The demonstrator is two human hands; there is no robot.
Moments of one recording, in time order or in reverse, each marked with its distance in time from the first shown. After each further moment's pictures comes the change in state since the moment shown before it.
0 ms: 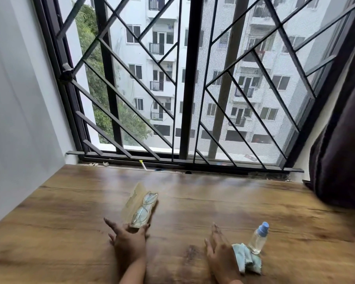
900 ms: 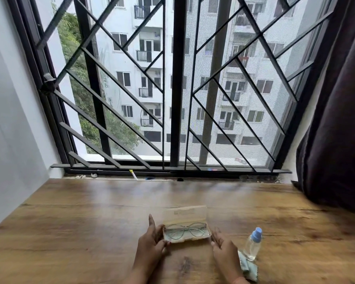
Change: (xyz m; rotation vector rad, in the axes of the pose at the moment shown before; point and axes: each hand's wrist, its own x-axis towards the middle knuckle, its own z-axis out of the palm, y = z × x) left_hand 0.007 -0.013 0.050 -0.072 -0.802 0.251; right_hand 0.025 0.008 -0.025 0.369 -0.151 0.344
